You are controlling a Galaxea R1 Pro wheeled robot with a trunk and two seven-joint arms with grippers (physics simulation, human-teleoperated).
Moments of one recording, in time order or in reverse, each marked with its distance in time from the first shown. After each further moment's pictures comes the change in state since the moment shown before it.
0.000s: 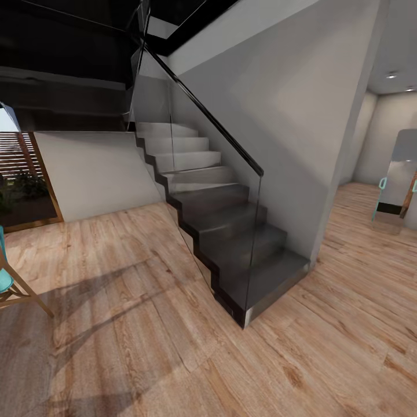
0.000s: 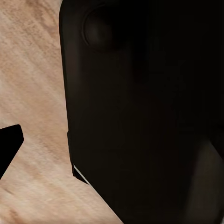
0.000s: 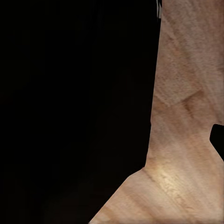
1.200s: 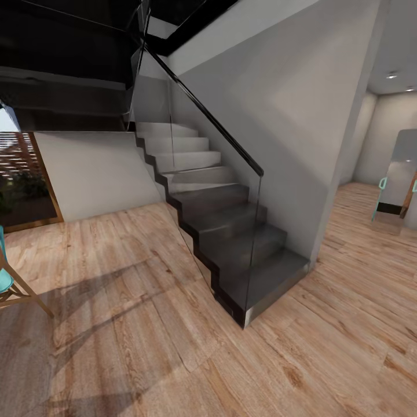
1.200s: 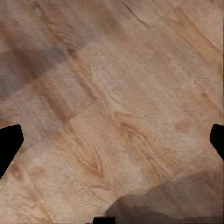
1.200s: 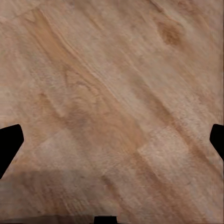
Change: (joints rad) left arm -0.017 0.002 -0.008 -0.455 -0.001 -0.273 0.009; right arm -0.009 -0.032 -0.007 -0.408 -0.008 -0.380 0.007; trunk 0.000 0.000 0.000
